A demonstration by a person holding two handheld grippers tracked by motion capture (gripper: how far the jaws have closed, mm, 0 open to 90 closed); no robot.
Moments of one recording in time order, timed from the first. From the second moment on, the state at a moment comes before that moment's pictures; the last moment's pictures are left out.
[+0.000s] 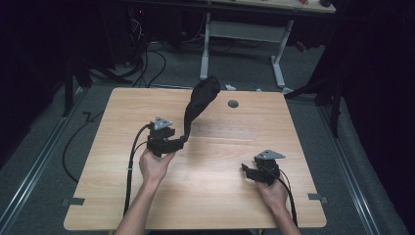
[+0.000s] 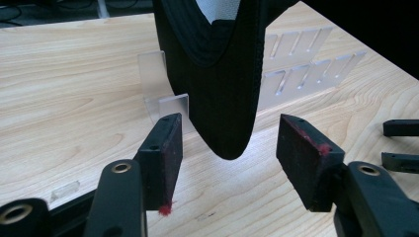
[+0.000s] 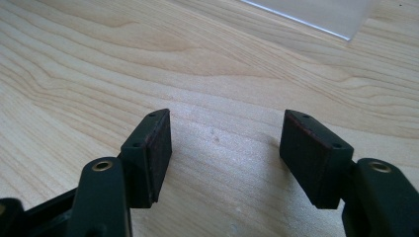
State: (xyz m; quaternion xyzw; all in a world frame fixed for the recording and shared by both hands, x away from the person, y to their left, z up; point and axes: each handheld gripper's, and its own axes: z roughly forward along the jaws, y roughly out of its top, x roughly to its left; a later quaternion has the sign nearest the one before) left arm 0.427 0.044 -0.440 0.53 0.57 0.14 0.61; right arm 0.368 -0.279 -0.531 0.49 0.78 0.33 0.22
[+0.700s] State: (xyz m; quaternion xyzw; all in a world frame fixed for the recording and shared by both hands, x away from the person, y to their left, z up) left arm 0.404 0.076 -0.443 0.52 0.57 0.14 0.62; right arm 0.368 -0.279 -0.531 0.49 0.78 0.33 0.22
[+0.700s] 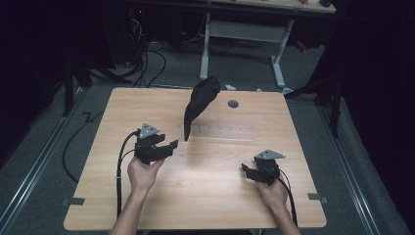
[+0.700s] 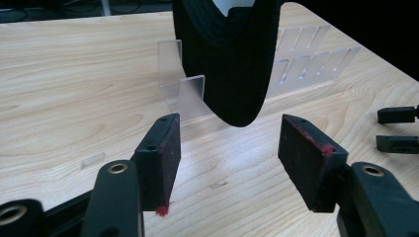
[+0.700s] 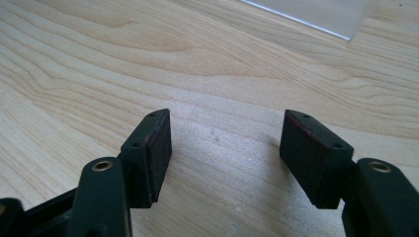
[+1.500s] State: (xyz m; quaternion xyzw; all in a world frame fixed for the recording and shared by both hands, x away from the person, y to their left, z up) left arm 0.388 0.107 -0.478 0.51 0.59 0.13 0.60; right arm 0.368 -0.279 -0.531 0.49 0.78 0.33 0.22
